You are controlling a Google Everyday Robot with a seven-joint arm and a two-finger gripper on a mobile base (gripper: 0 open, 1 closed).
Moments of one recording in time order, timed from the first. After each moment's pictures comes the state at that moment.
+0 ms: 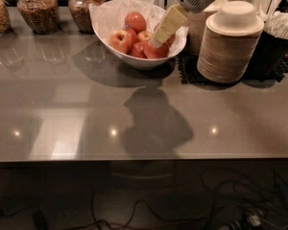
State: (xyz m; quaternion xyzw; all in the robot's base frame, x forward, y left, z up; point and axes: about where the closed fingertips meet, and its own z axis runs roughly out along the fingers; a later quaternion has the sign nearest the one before) arm 0.675 -0.084 0.998 -0.50 0.79 0.02 0.36
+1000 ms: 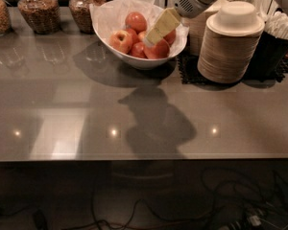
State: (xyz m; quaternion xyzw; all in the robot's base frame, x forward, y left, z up) arm 0.685 -0.072 0.991 -0.47 0.79 0.04 0.39
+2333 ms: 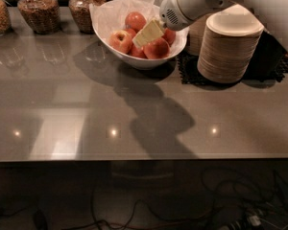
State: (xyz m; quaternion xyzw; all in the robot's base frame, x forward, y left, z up) arm 0.696 -0.040 0.960 -0.42 0.80 0.11 0.41
